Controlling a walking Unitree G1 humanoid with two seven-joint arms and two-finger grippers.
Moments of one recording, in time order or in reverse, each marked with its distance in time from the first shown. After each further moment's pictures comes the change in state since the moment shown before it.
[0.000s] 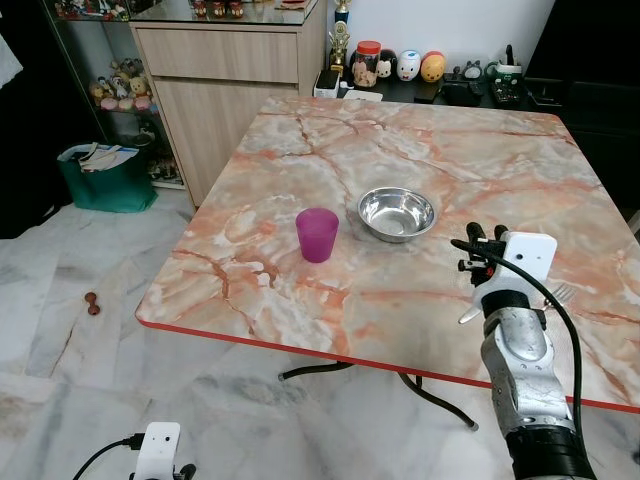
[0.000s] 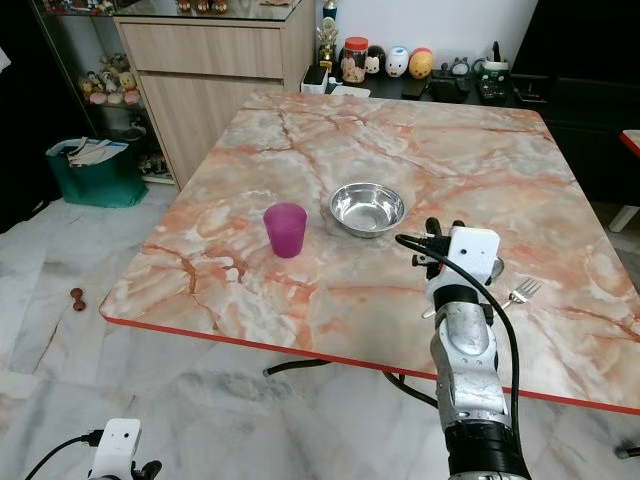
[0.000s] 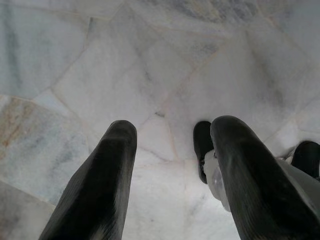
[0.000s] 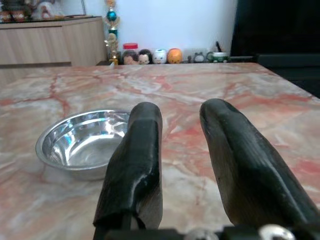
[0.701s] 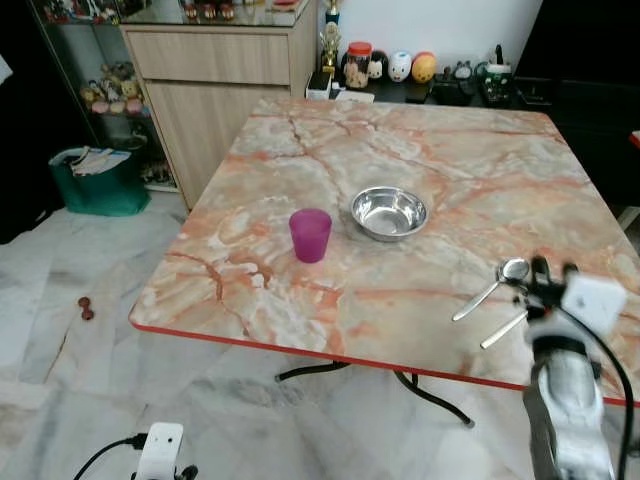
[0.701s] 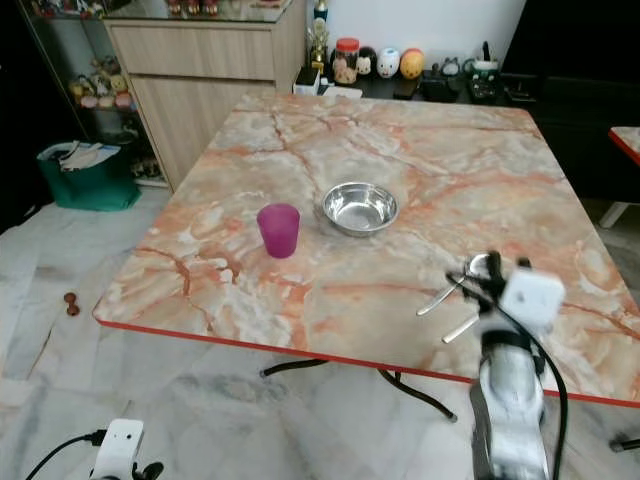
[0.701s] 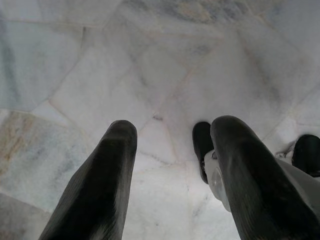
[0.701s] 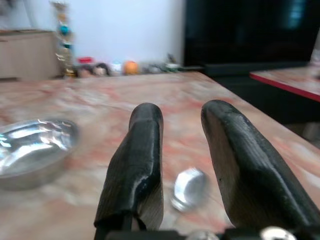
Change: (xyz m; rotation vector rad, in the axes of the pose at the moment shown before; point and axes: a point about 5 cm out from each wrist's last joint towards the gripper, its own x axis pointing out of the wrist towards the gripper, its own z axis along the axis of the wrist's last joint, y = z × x) left arm -0.001 0.000 -0.005 0.043 0.008 -0.025; right arm -0.021 -0.031 -0.001 -0.032 -0.028 -0.099
